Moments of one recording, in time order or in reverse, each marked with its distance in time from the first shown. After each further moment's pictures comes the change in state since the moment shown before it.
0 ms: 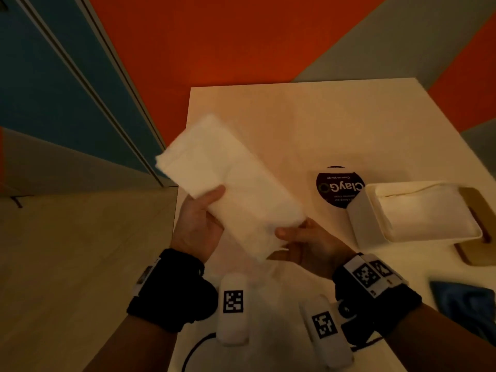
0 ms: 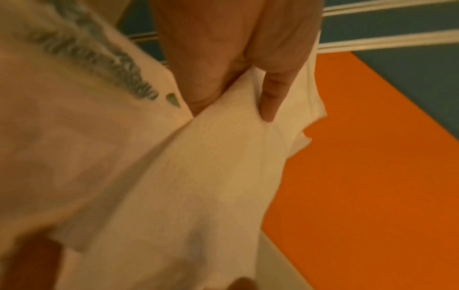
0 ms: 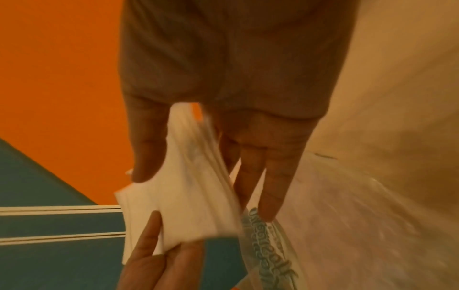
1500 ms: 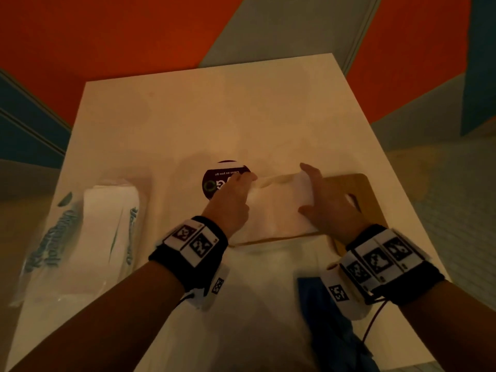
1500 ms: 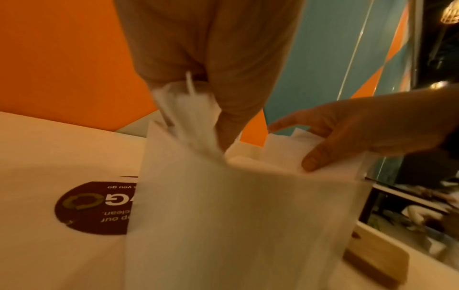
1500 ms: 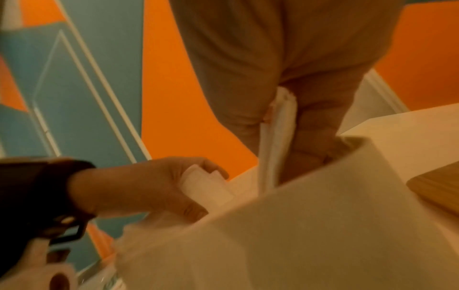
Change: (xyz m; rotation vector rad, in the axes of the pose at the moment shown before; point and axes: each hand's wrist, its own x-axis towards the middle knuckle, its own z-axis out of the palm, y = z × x) left_hand 0.061 -0.190 0.219 1.734 -0.235 0.246; right_hand -0.128 -0.149 -0.222 -1.486 0.523 -0.060
